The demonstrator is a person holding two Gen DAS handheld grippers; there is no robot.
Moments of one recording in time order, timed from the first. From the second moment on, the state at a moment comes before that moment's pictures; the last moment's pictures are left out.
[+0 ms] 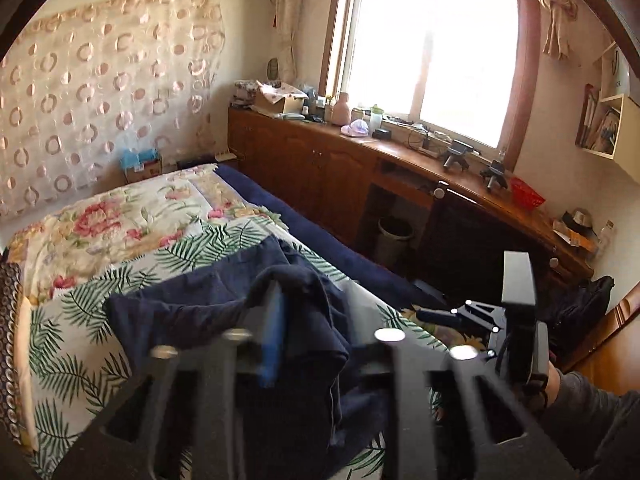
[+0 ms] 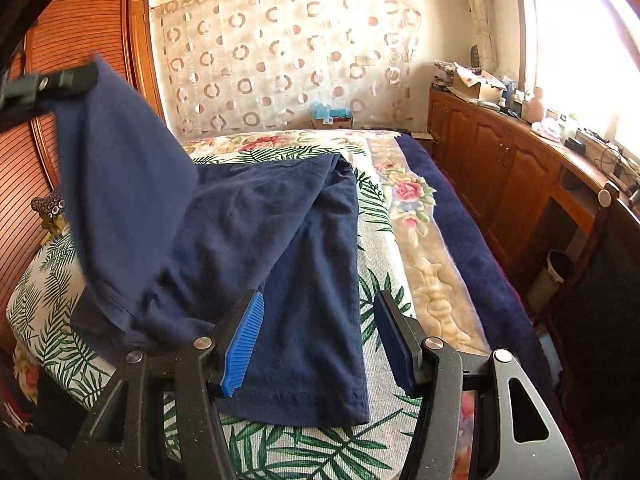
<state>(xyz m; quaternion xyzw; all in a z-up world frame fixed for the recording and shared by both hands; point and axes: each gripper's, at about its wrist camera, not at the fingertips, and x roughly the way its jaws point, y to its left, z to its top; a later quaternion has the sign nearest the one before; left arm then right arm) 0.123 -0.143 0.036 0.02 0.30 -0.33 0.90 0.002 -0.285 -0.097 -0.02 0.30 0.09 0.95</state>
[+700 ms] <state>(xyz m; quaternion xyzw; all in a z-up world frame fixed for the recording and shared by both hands) 0.097 -0.042 -0.014 0.01 0.32 -0.19 0.93 0.032 -0.253 -0.090 -0.05 0.29 0.13 0.95</state>
